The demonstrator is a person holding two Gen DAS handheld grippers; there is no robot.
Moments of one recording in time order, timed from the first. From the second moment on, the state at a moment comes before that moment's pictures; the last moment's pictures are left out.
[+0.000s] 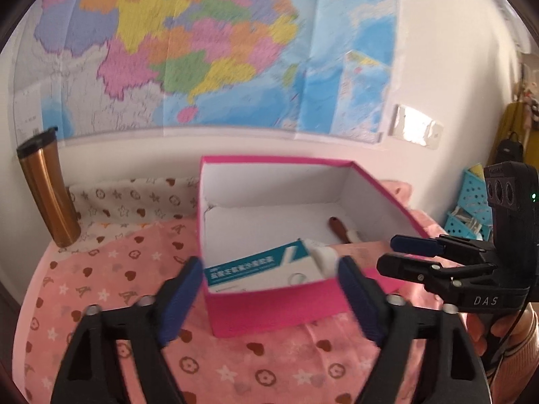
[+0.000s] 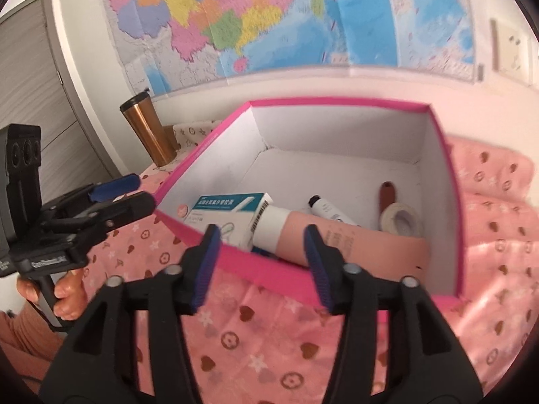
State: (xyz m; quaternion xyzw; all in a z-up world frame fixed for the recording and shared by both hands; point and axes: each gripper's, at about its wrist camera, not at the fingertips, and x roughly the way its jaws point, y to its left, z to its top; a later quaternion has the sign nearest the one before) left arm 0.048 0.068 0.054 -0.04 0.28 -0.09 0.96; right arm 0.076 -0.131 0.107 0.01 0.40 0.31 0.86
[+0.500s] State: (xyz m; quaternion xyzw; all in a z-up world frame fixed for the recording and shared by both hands) left arm 0.006 0.040 0.023 -0.04 0.29 -0.04 0.96; right arm 0.007 -0.163 0.085 -0.01 0.37 0.22 0.90
